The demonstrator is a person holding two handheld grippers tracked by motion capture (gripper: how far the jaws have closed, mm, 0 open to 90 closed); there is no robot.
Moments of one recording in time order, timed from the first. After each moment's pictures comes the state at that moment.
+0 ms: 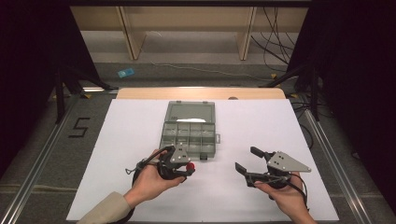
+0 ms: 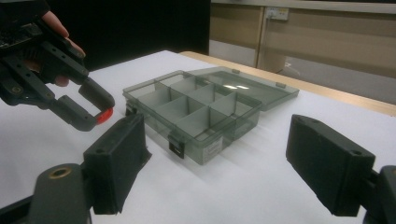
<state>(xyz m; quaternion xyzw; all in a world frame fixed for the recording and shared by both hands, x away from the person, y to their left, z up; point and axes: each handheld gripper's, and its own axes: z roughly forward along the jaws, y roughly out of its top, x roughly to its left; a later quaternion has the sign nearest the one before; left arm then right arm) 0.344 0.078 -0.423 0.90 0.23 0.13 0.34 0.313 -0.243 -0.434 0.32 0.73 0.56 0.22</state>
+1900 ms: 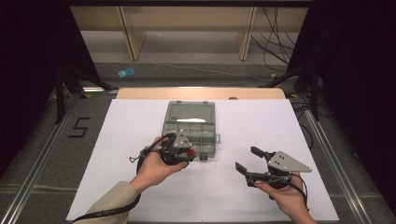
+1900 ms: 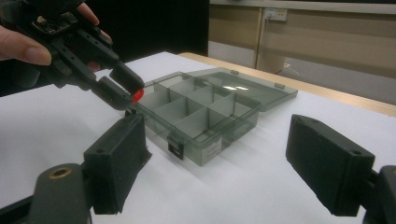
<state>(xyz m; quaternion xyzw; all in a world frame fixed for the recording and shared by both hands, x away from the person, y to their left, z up) 0.378 0.074 -0.416 0.89 0.25 0.15 0.35 0.313 -0.243 -0.434 0.32 0.73 0.56 0.23</state>
